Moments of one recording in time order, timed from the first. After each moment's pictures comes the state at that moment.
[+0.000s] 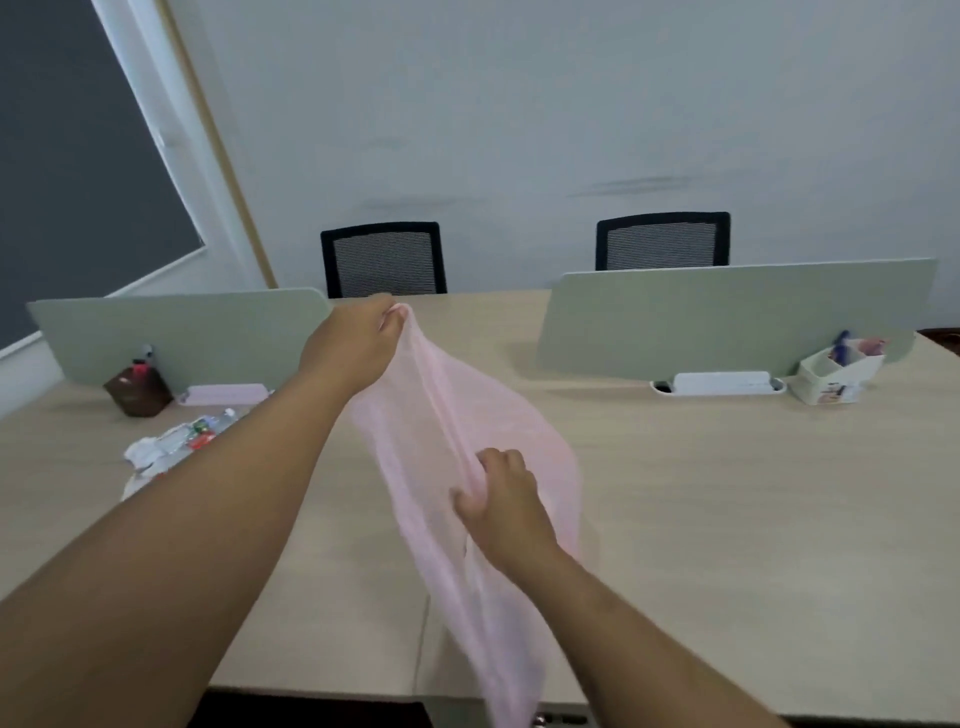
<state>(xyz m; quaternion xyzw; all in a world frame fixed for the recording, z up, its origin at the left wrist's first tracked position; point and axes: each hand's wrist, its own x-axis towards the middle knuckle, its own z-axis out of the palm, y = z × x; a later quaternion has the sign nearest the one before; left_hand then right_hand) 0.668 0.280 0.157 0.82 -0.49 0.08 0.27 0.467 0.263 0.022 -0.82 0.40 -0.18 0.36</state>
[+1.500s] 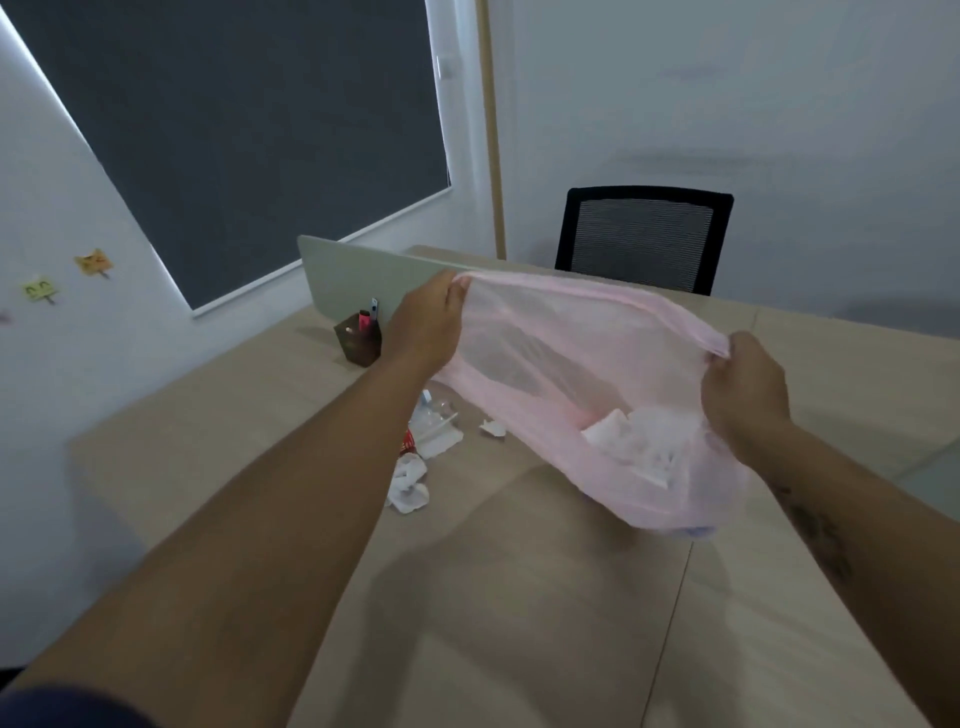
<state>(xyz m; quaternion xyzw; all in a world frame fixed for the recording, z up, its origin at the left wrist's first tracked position) 0.975 0.265 0.120 0.89 -0.27 0.14 0.32 0.780 0.035 0.077 -0.80 0.41 -0.27 0.35</state>
